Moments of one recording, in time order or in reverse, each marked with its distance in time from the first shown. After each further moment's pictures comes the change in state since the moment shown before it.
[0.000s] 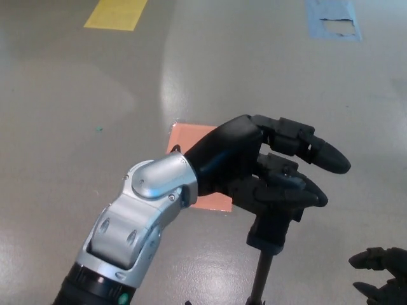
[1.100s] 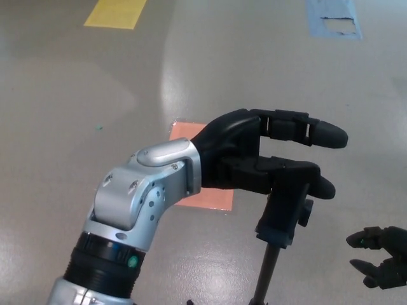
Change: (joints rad) left_arm -0.128 -0.067 0.126 0.131 -0.177 0.382 -0.004; right_arm -0.083 0.000 0.003 0.019 0.000 0.026 0.018
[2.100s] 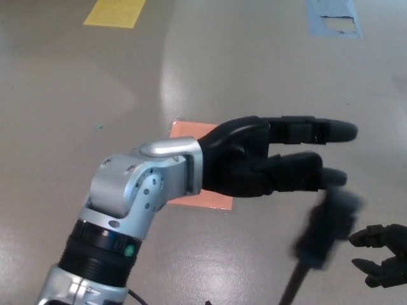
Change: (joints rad) left_arm -0.044 0.061 -0.018 -0.027 -0.098 0.135 -0.085; right_arm -0.011 0.000 -0.008 -0.001 0.005 0.041 0.009
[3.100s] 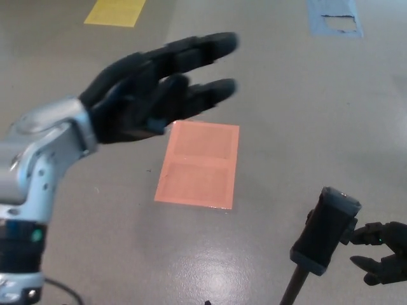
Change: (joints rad) left_arm 0.070 0.266 0.235 -0.002 0.010 -0.294 -0.083; right_arm -0.006 0.000 -0.001 0.001 0.000 -0.009 0.001
